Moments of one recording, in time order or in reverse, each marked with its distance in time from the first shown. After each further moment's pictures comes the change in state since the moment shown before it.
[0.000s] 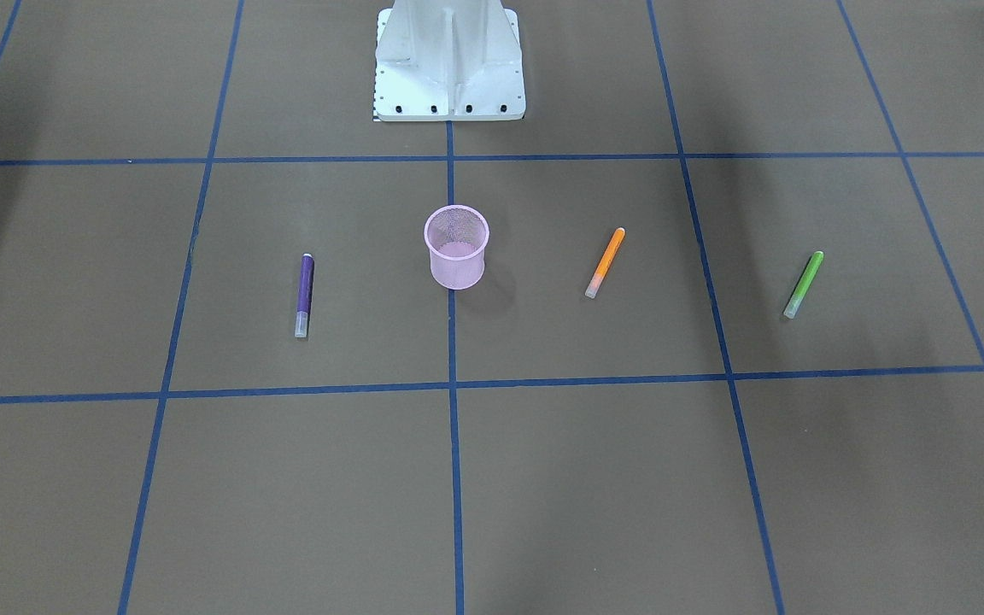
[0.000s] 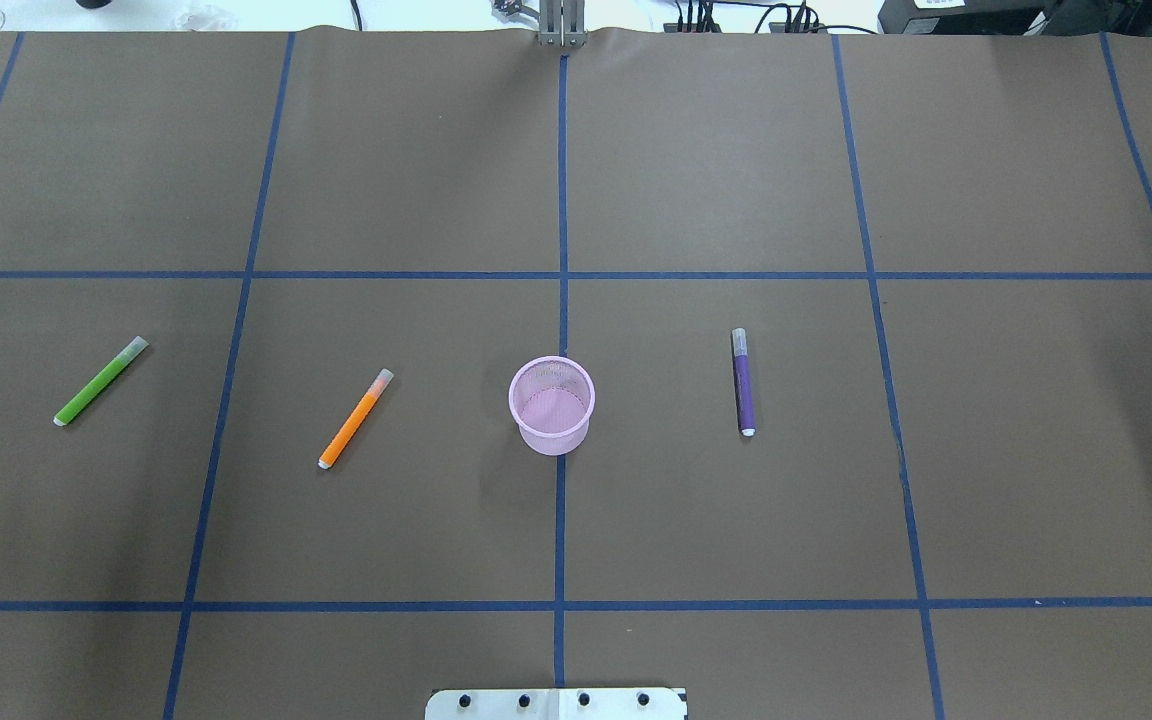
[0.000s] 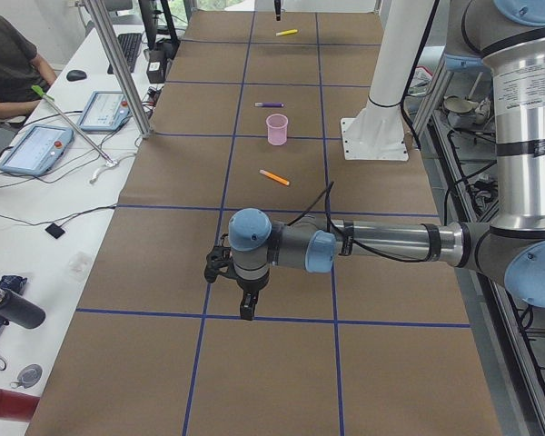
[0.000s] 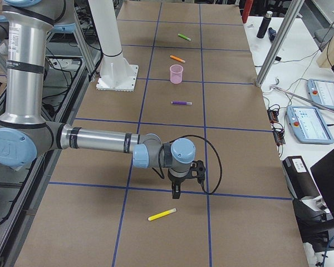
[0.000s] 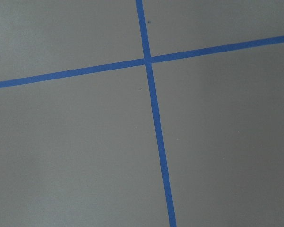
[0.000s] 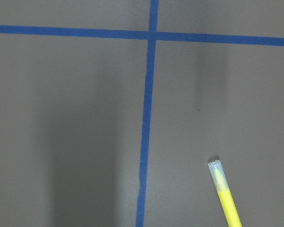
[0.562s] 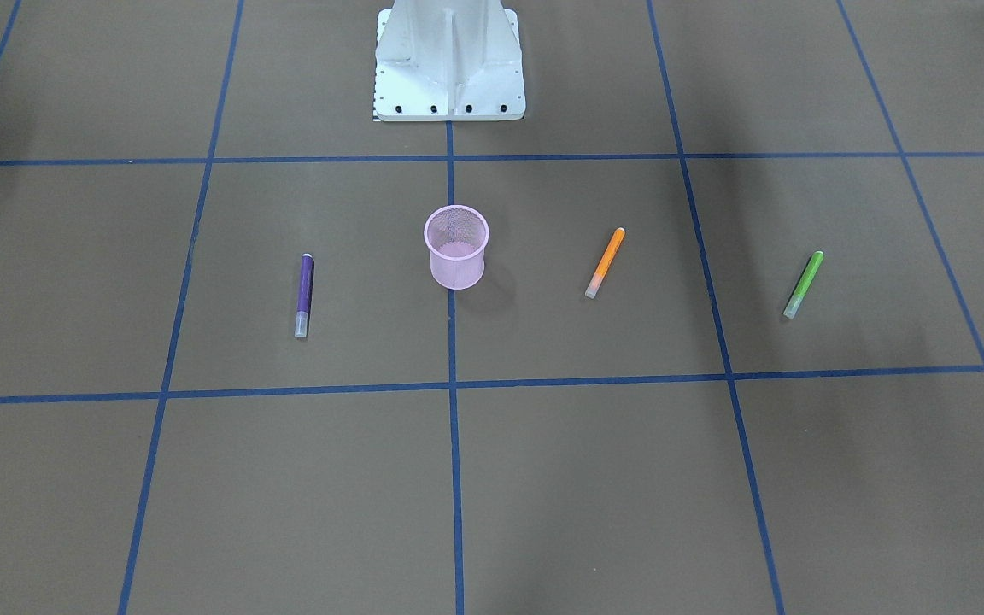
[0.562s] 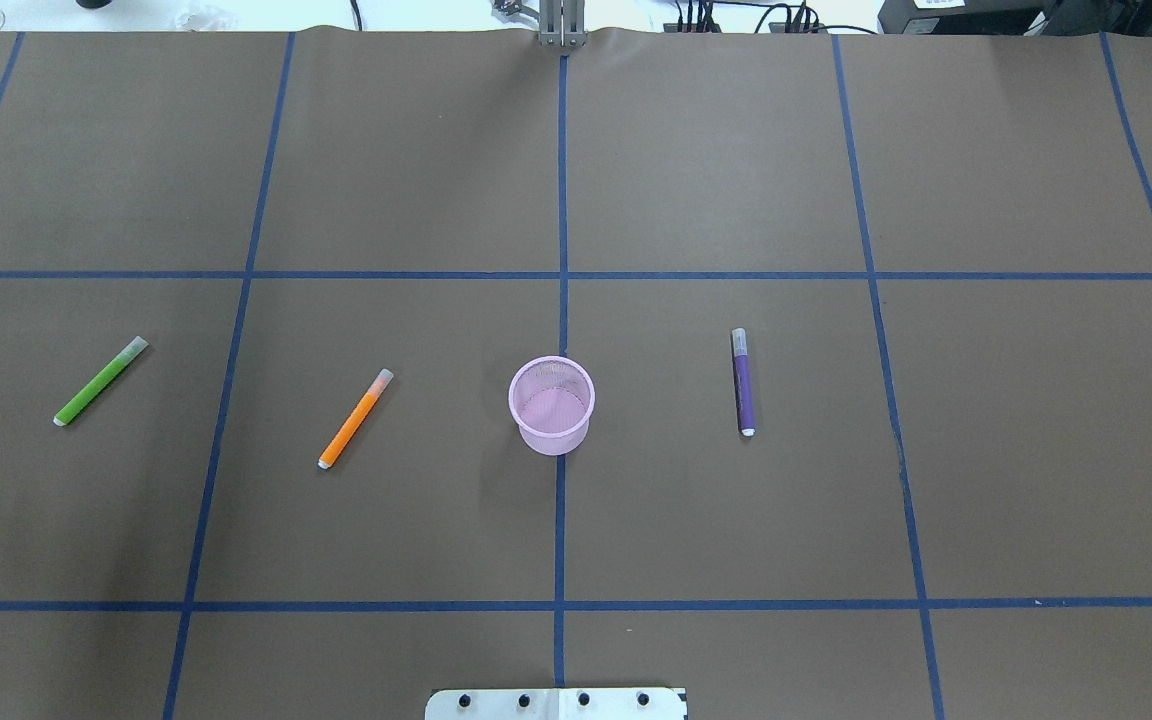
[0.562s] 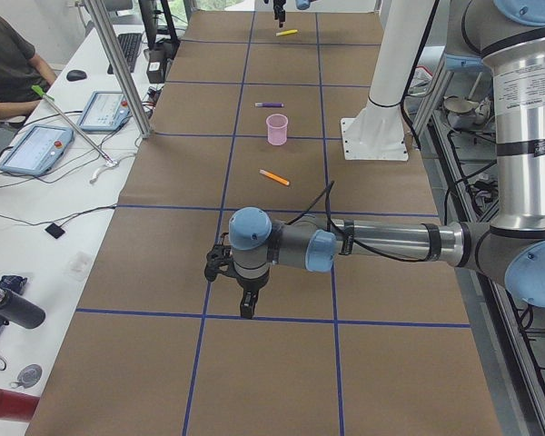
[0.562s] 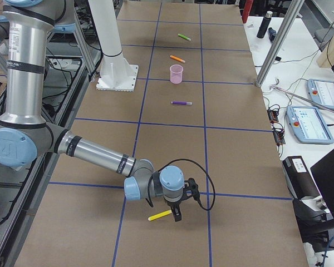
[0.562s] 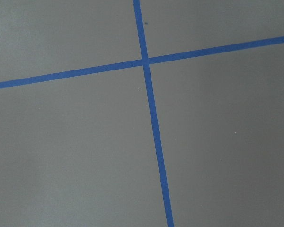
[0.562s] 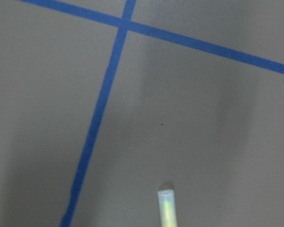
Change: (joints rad) left arm 0.000 0.000 -0.004 0.000 -0.013 -0.005; right arm -0.011 -0.007 -0.269 0.406 -0.031 -0.145
